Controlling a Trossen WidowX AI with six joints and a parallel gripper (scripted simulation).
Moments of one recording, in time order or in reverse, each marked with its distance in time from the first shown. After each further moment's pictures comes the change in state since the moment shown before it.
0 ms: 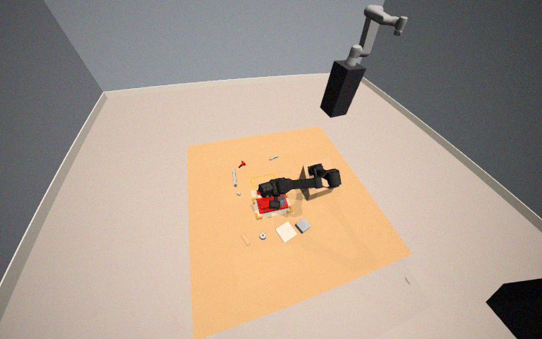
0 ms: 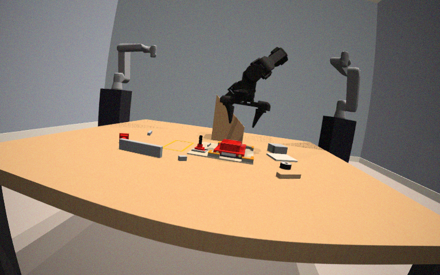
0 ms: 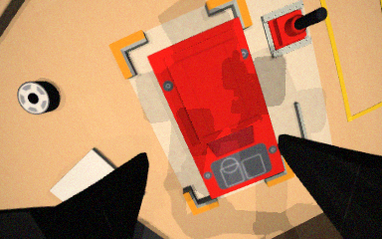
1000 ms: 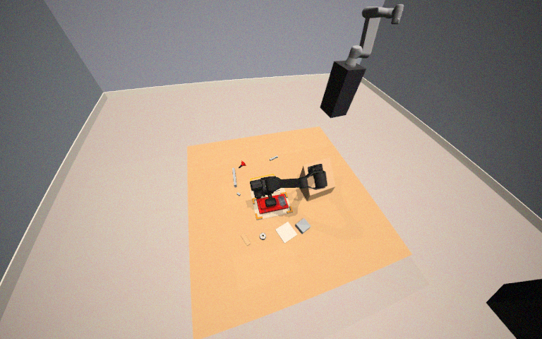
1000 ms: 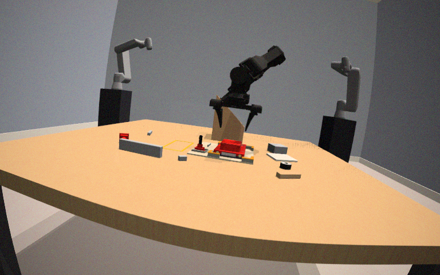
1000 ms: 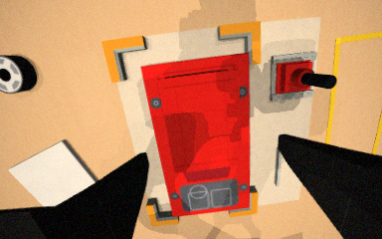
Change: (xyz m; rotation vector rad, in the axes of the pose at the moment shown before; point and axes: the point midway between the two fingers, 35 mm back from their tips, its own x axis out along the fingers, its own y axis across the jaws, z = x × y) arm 0.019 -0.019 0.035 -0.270 0.077 0.028
